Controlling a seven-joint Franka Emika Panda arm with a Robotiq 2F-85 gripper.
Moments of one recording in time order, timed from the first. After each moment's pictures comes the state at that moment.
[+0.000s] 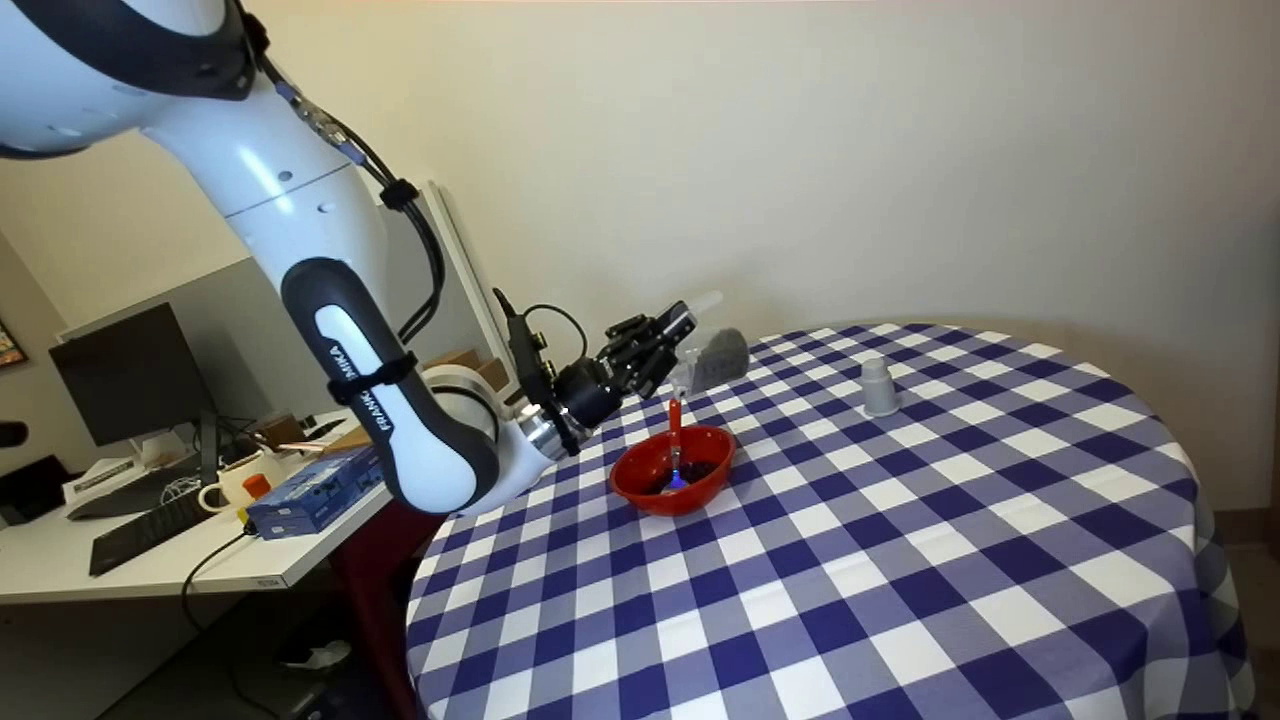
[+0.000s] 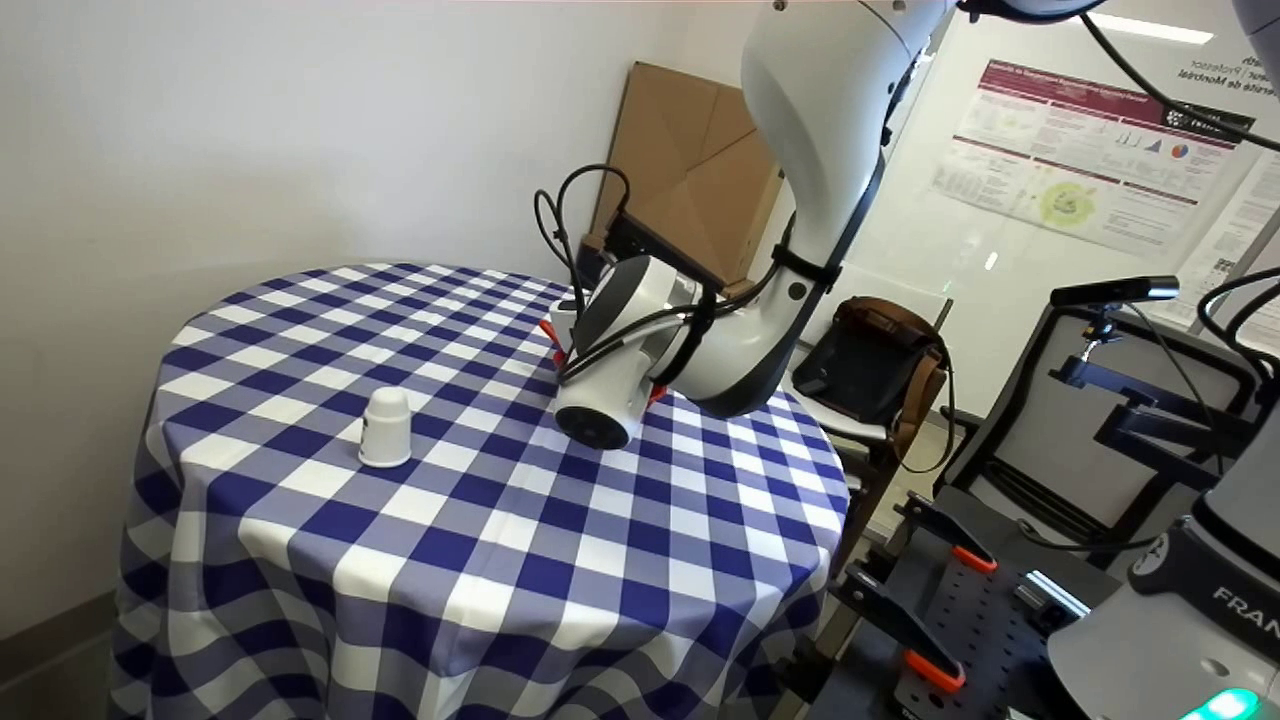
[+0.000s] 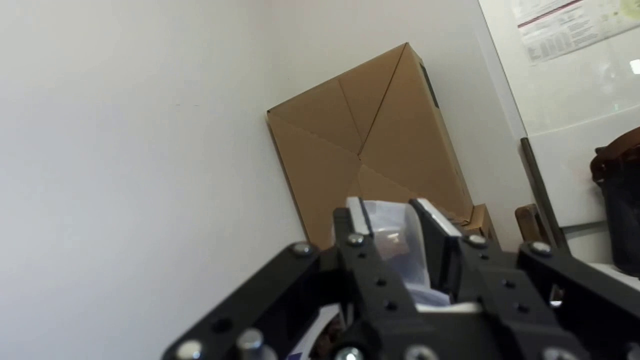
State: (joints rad) arm 0.23 0.85 0.05 -2.03 -2.05 1.28 0.11
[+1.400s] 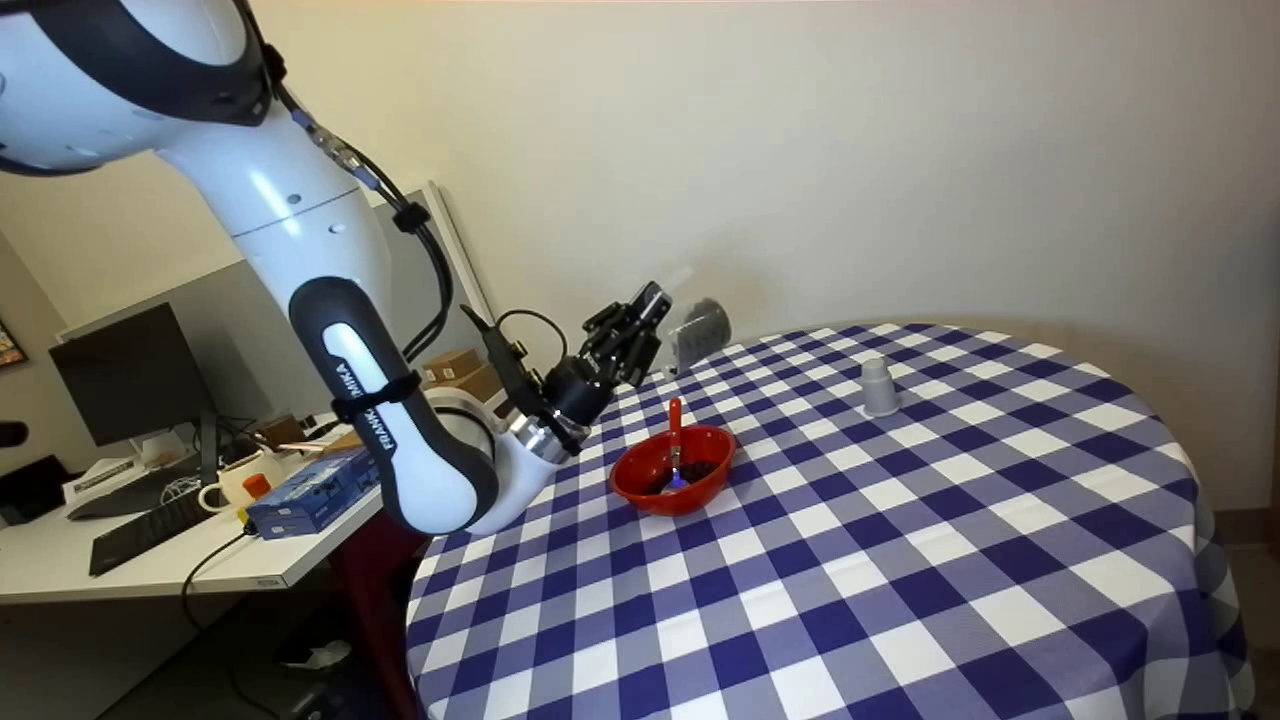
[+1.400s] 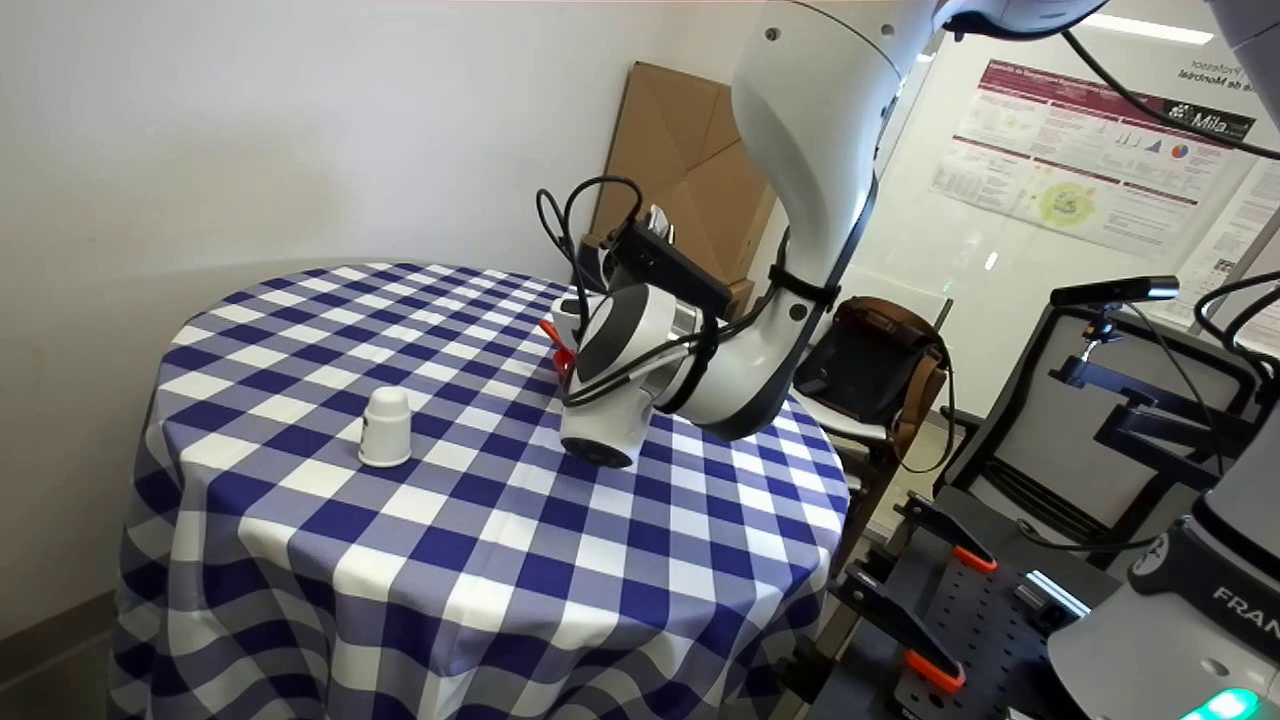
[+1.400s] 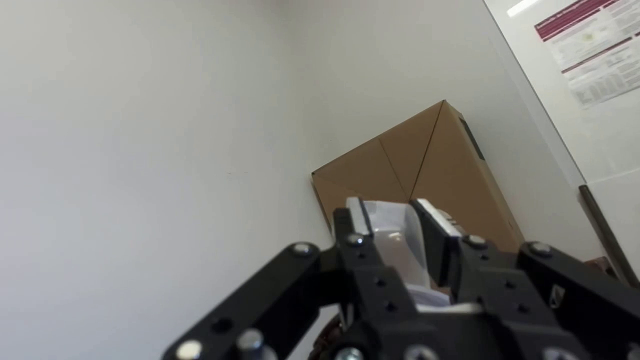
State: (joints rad) arm 0.23 0.89 0.07 -2.04 -2.11 1.07 0.20
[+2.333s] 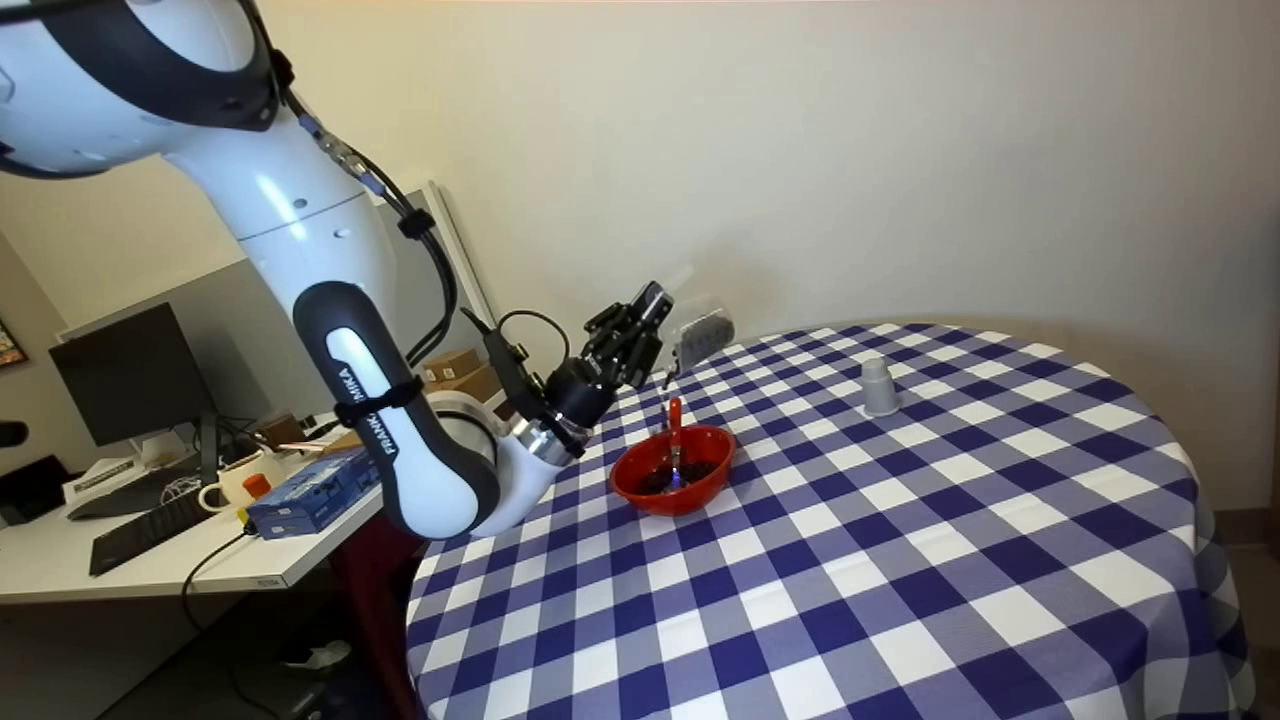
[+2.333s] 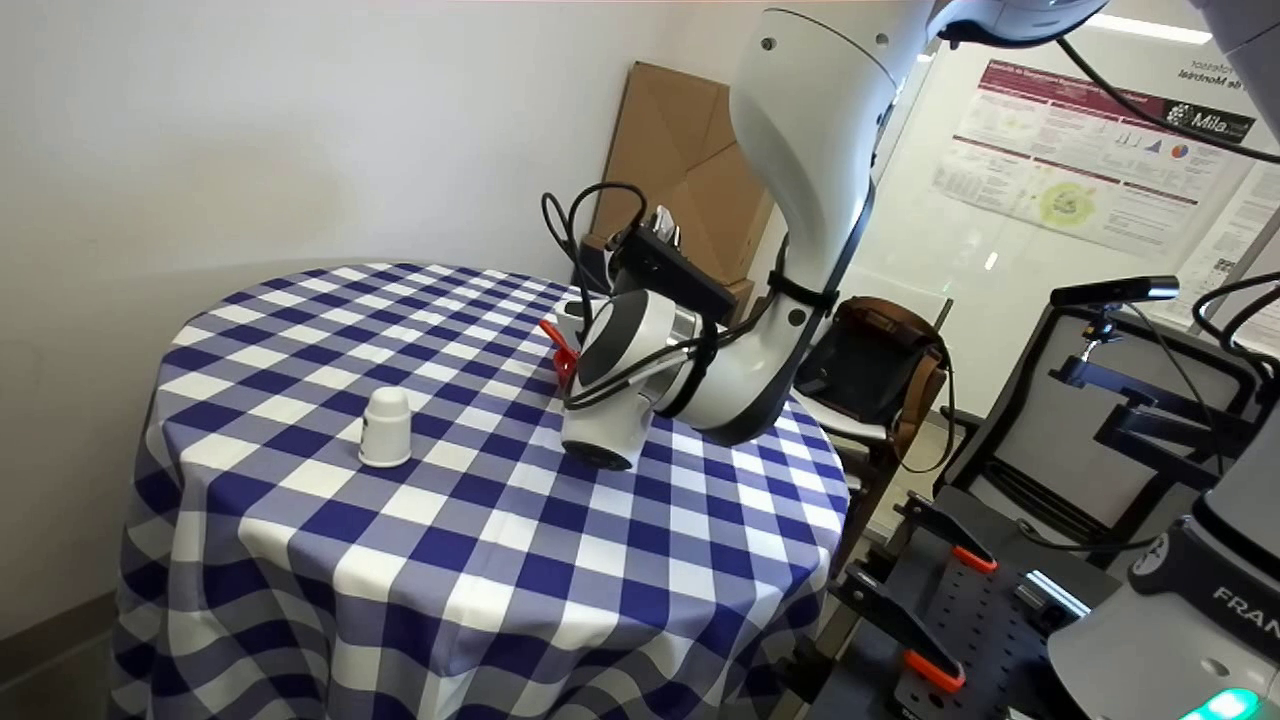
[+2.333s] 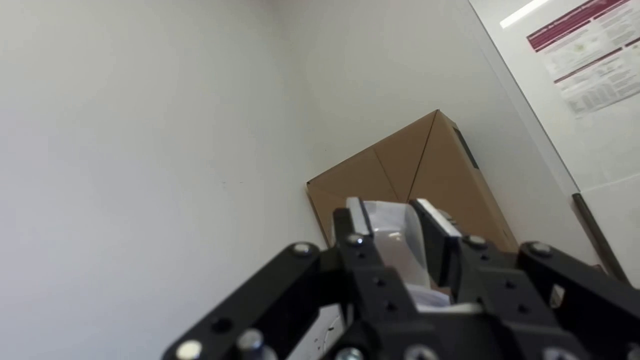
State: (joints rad) arm 0.21 0.91 0.08 -2.03 -2.10 1.04 0.21
